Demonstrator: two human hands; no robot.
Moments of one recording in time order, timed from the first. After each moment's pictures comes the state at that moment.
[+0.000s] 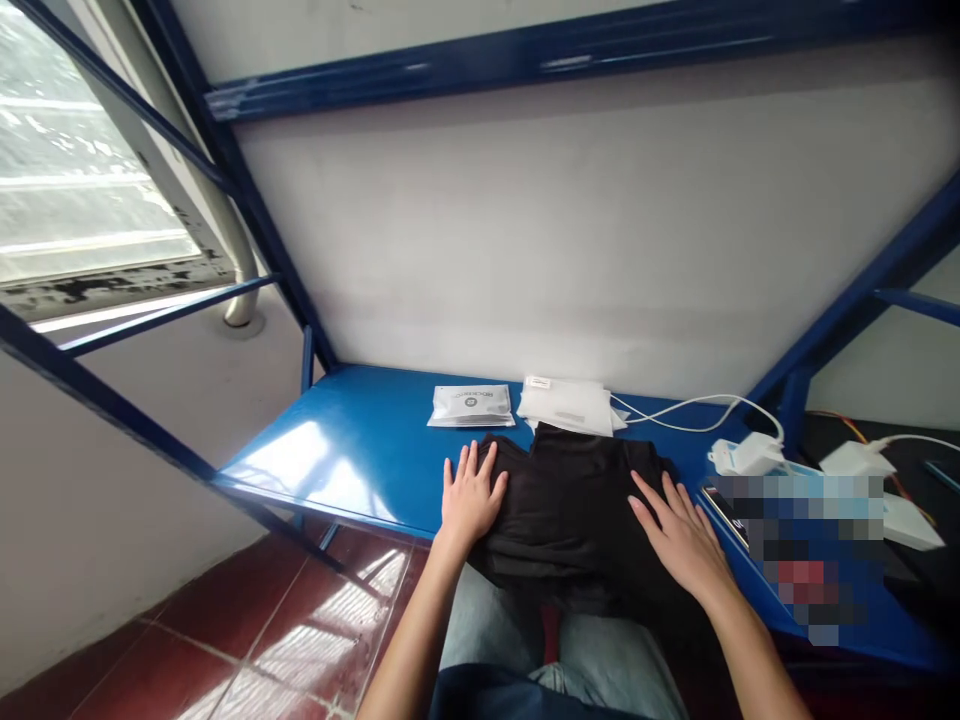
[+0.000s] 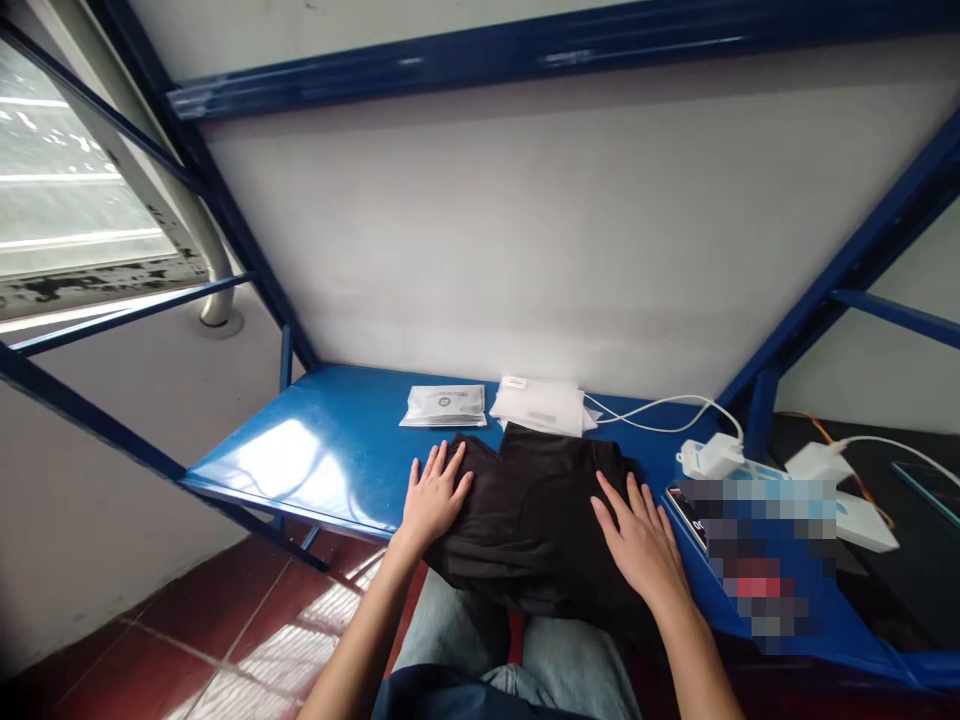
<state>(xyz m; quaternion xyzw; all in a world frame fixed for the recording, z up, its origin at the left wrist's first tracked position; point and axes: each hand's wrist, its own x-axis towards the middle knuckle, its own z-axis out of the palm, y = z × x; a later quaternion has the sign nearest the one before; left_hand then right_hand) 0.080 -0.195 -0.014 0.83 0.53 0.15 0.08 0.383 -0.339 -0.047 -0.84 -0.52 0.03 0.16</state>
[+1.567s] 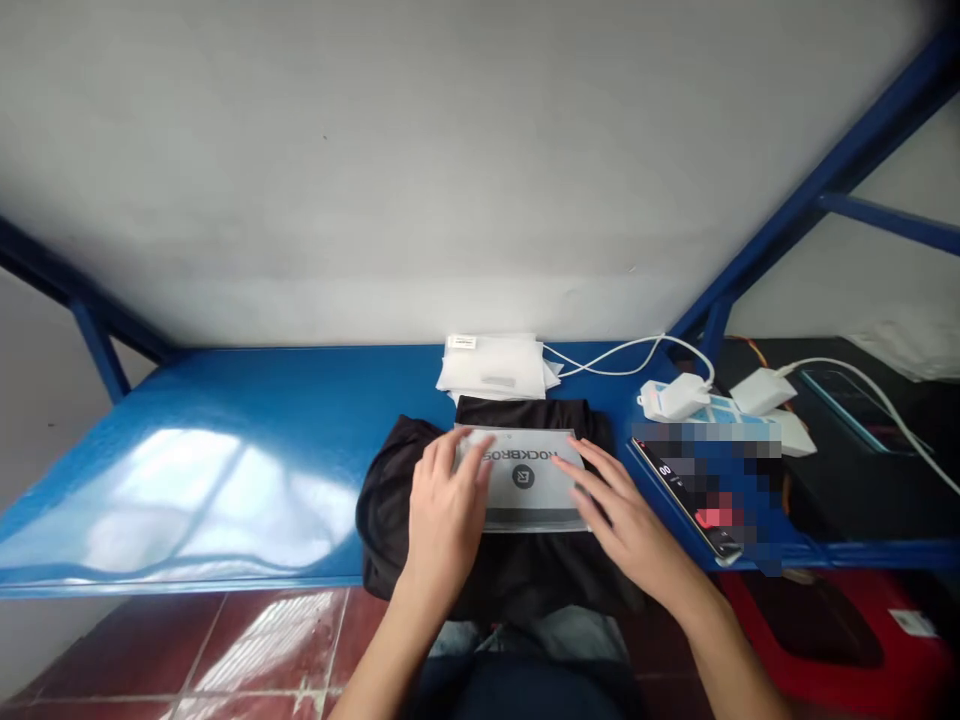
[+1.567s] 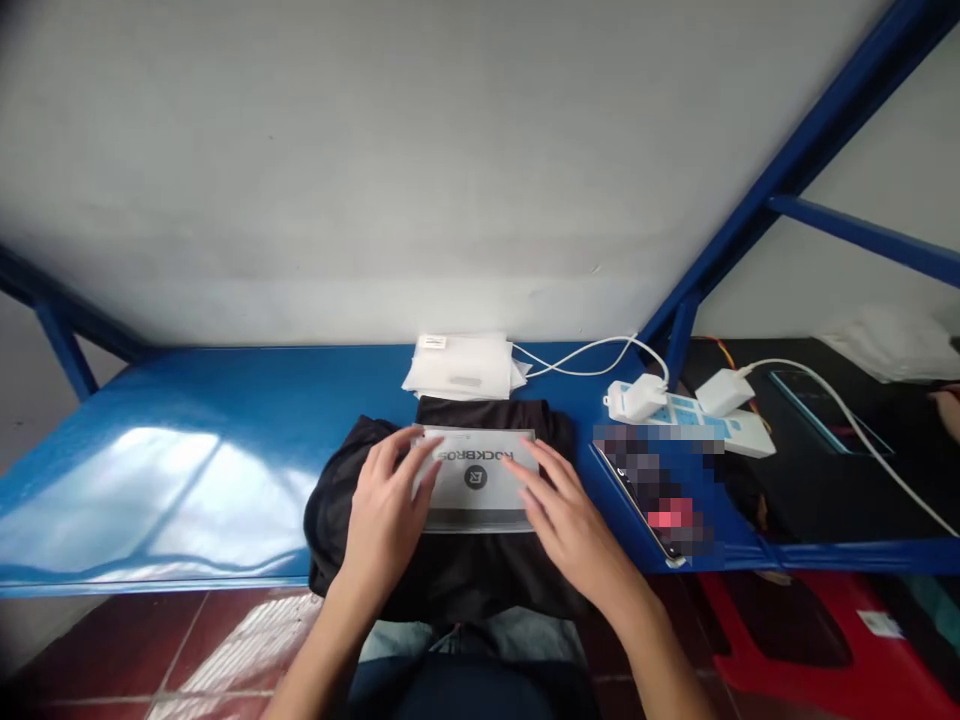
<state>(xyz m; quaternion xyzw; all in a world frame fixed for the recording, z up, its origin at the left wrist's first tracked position) 0.156 -0.223 0.024 0.87 0.36 0.31 0.13 0.369 -0.357 0.015 -0.72 -0.64 0.12 0.25</state>
